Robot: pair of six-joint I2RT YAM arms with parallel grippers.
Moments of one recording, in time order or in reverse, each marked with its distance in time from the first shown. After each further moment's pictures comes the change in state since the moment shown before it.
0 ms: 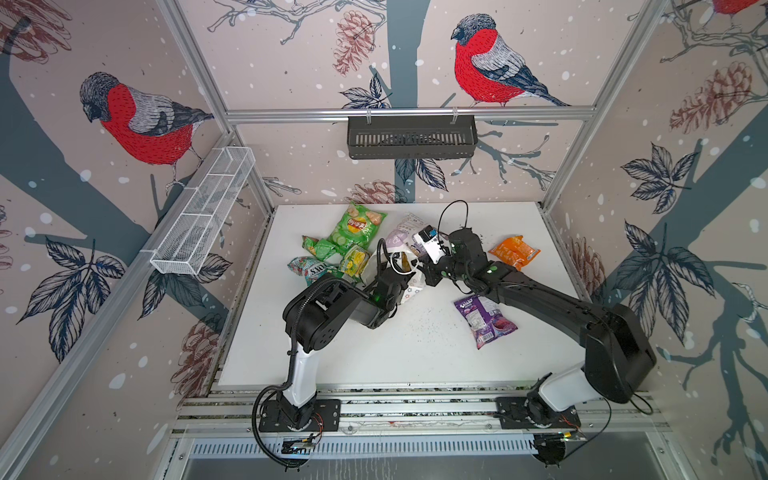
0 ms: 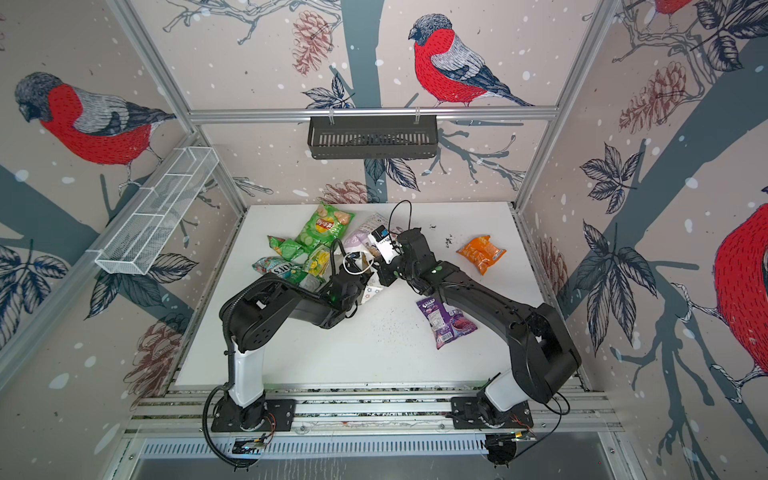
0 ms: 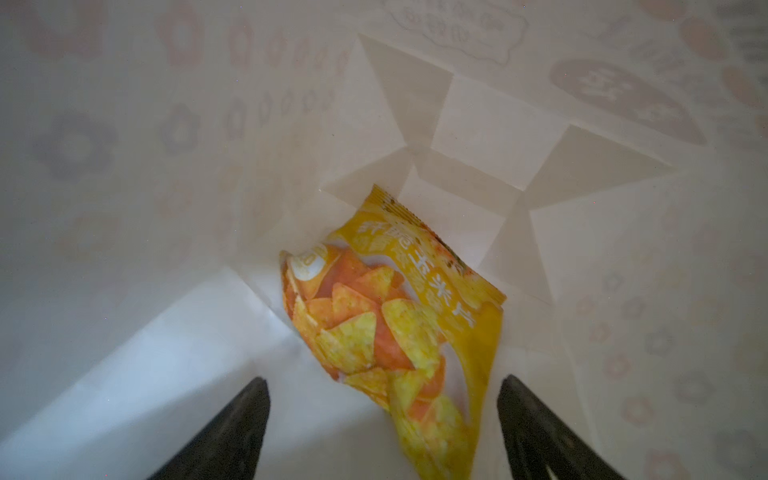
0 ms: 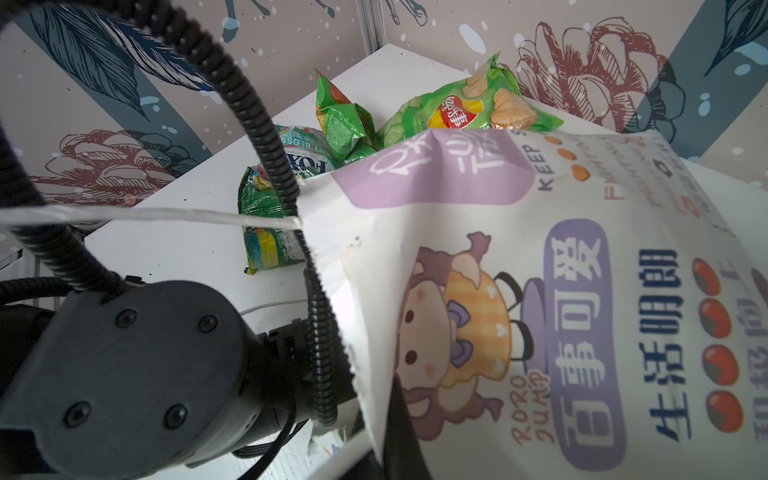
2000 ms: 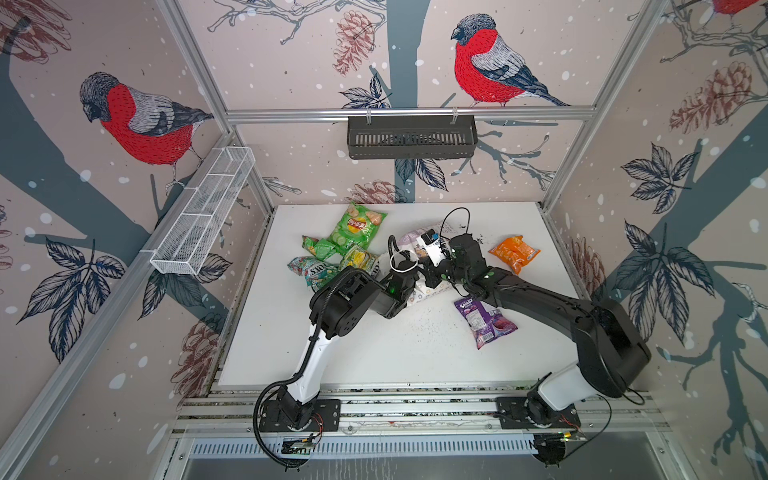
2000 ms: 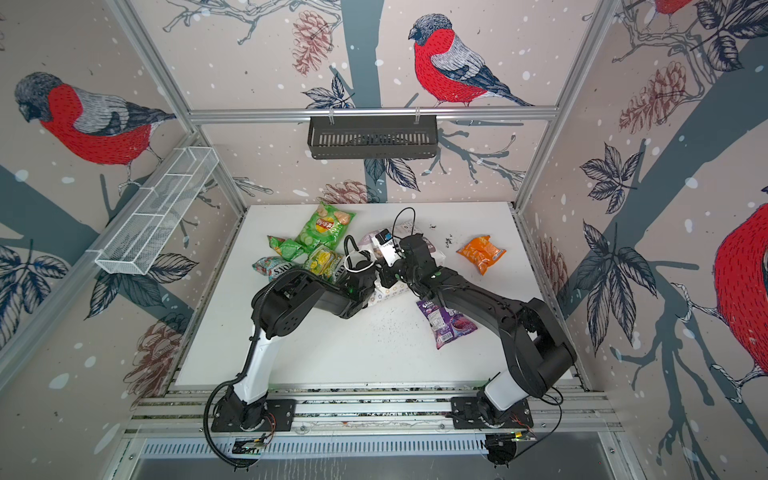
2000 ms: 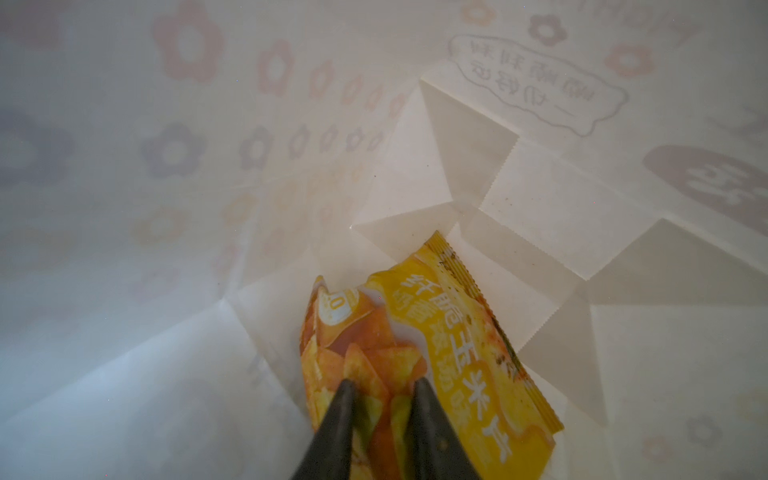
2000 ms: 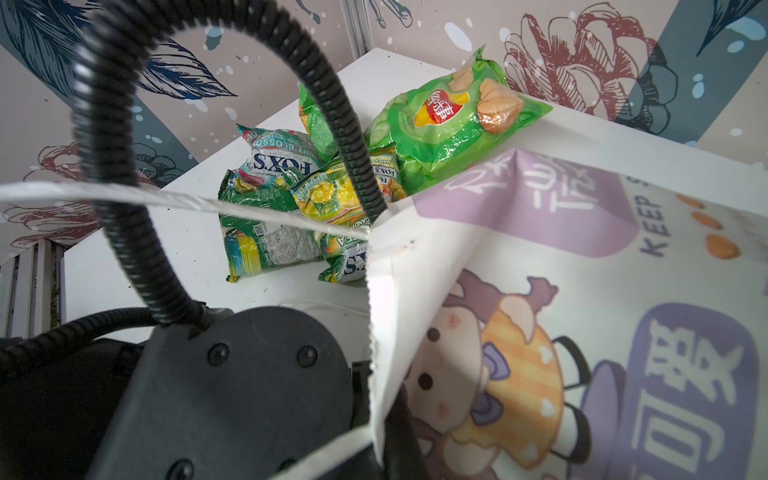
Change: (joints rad) left arm -0.024 0.236 0.260 0.069 0.280 -0.214; right arm -0.020 0.031 -0.092 0.153 -0.002 0.029
